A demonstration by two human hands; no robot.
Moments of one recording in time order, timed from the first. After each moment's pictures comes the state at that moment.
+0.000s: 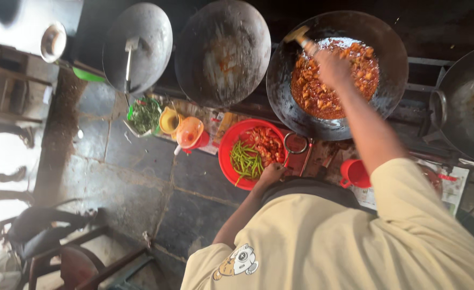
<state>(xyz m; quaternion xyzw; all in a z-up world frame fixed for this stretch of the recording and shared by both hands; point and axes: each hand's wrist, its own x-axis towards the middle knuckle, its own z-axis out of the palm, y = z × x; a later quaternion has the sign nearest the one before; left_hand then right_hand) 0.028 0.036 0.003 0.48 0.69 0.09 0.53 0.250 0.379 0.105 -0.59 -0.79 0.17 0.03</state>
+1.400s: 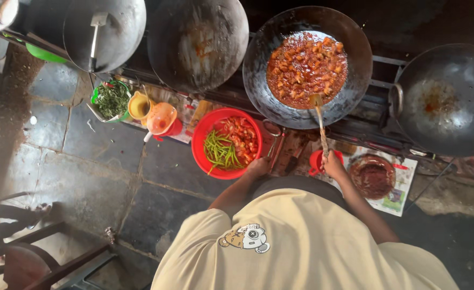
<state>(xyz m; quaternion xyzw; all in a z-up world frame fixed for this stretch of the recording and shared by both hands) 0.082 0.026 -0.022 0.59 0.68 -0.04 0.43 0.393 0.065 -0.045 -0.63 -0.51 0.56 0.18</state>
